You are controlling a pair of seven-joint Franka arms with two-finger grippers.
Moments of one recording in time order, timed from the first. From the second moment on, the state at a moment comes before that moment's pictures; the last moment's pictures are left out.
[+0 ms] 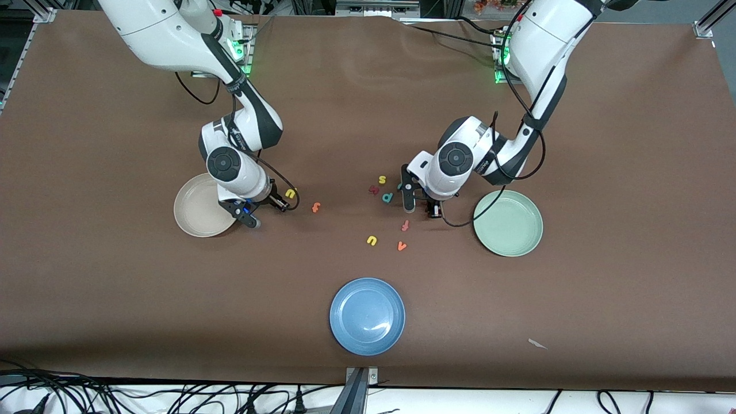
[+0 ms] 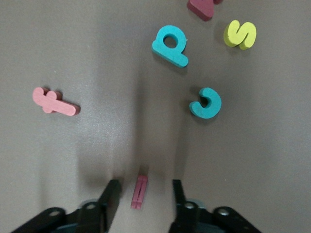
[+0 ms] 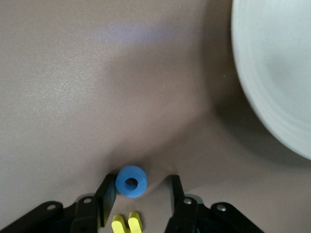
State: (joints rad) left arm -0.34 0.63 -0.24 -1.88 0.11 2.43 0.85; right arm 0.26 0.55 0.17 -2.01 -0.02 2.48 1.04
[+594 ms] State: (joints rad) left arm -0.36 0.64 -0.24 -1.88 0.17 2.43 0.80; right arm 0.27 0.55 0.17 -2.01 -0.02 2.49 1.04
